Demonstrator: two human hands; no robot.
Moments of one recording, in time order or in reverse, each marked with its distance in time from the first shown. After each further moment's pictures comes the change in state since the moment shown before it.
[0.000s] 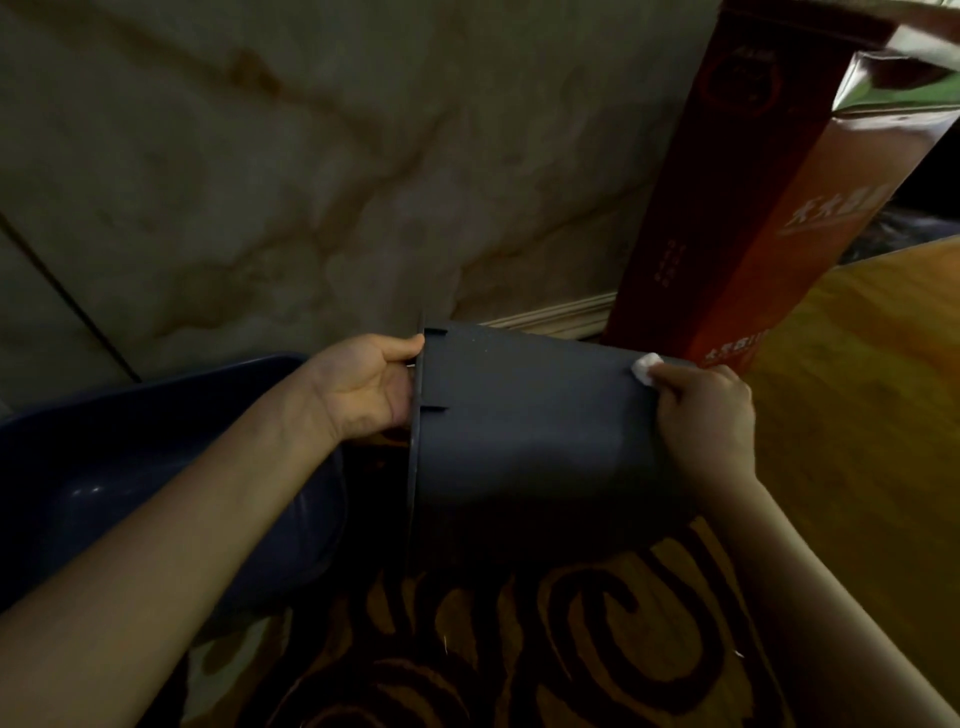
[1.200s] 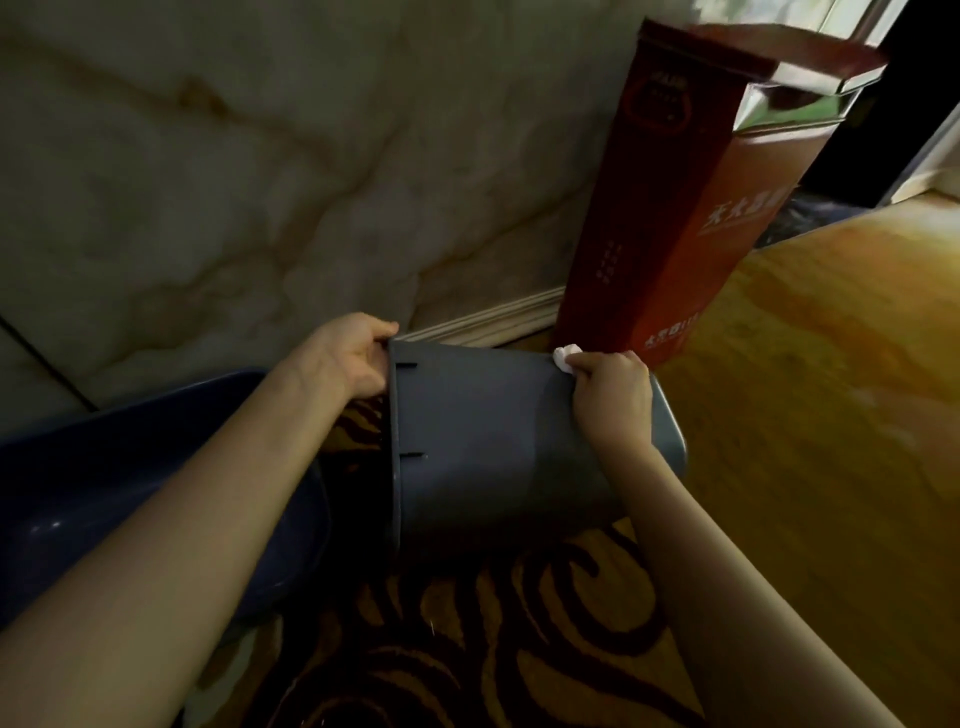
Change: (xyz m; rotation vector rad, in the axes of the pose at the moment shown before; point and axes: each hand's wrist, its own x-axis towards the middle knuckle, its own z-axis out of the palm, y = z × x) left_hand 0.007 0.029 0.031 0.085 0.302 0.043; right_hand 0.002 -0.034 0.009 0.086 -0.028 0.169
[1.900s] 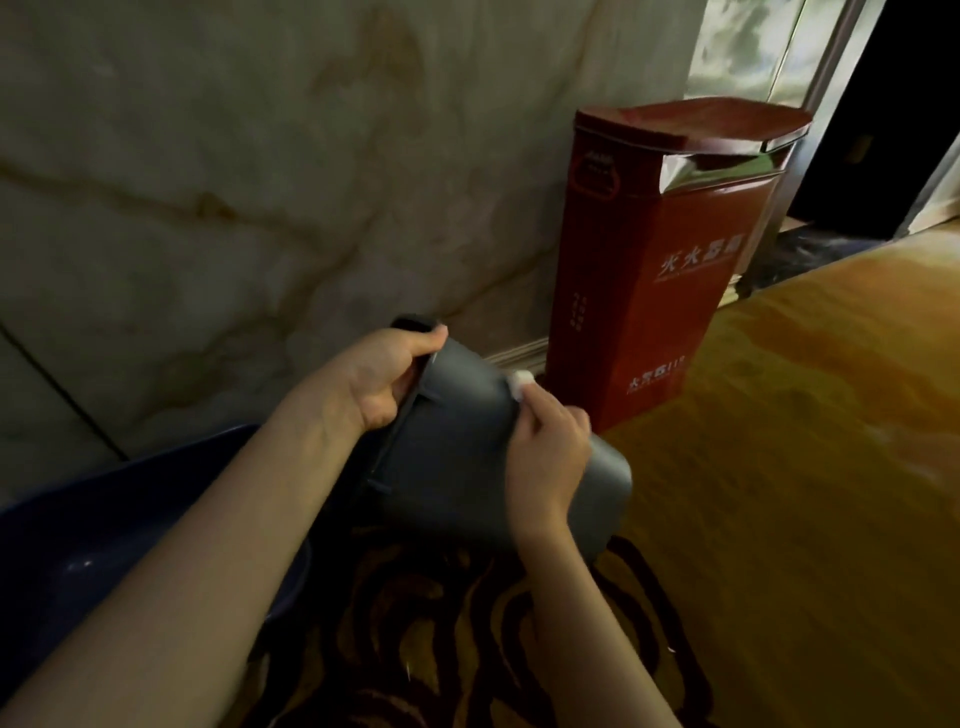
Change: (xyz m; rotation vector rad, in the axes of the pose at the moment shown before) left_hand -0.062 0.002 0.087 0.249 -0.133 0.187; right_hand -0.045 -0.021 -0.023 0.489 0.285 -0.013
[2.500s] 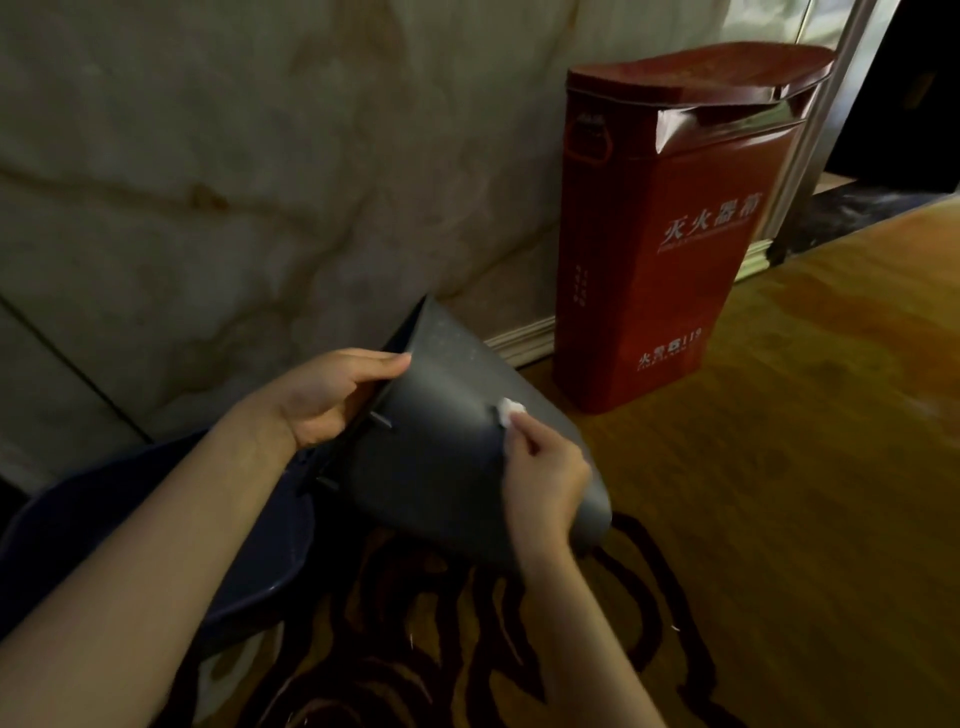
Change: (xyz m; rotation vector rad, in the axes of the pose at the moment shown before) left_hand -0.006 -0.028 -0.035 0.154 -0.198 0.079; right_hand -0.017 0.022 -0.019 0.189 -0.185 0.439
